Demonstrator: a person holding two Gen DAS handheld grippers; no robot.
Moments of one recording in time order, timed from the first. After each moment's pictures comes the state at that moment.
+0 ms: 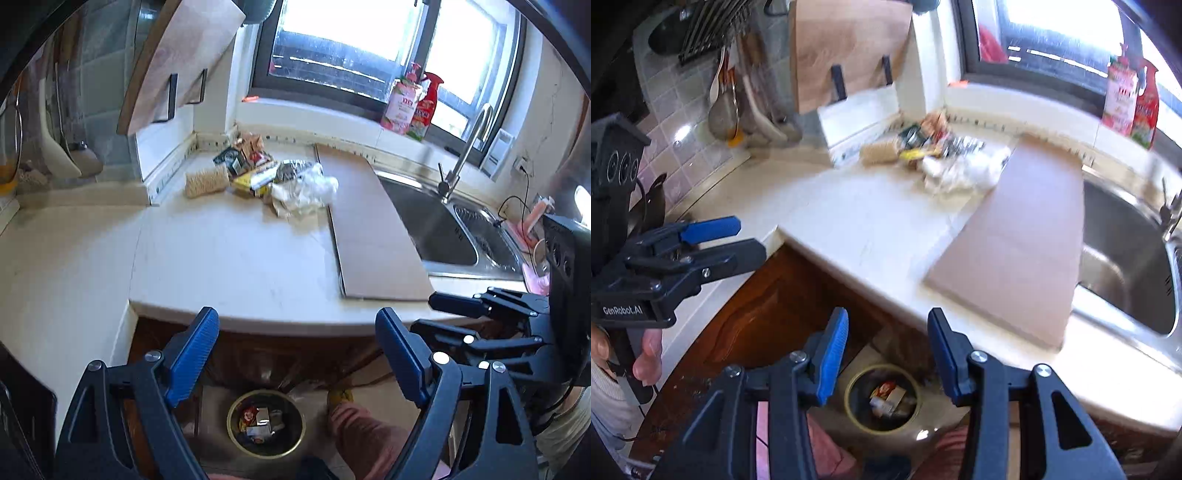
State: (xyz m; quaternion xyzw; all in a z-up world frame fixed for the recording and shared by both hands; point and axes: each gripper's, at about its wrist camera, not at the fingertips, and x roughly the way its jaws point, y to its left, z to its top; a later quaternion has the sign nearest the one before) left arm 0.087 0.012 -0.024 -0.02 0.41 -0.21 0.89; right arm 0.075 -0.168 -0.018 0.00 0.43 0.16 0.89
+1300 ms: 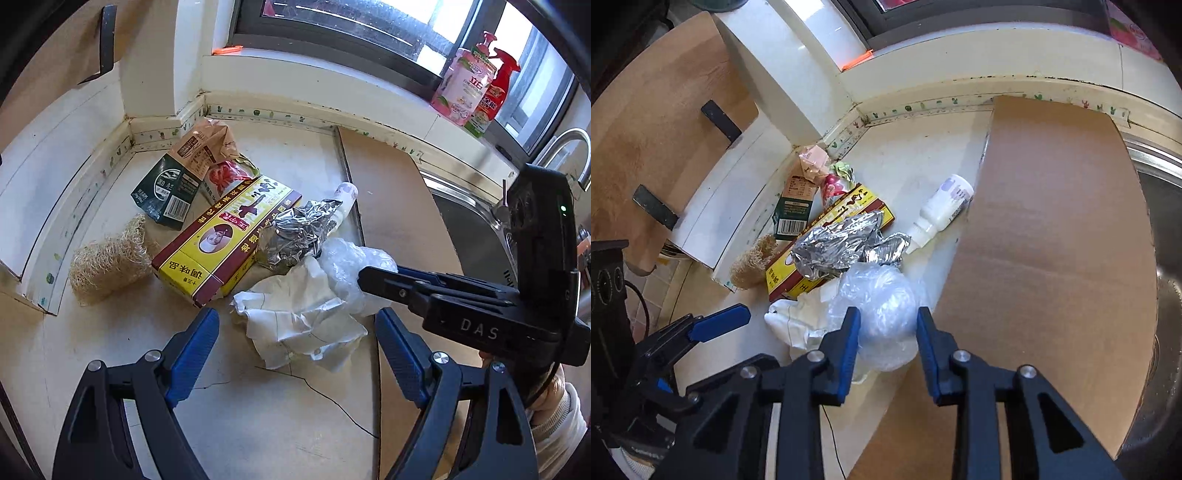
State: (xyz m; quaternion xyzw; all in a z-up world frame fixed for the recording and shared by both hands) left arm 0.362 -0.088 -0.096 -0.02 0.50 -0.20 0.84; right arm 0.350 -0.253 -0.106 0.18 0.49 0.15 0.84
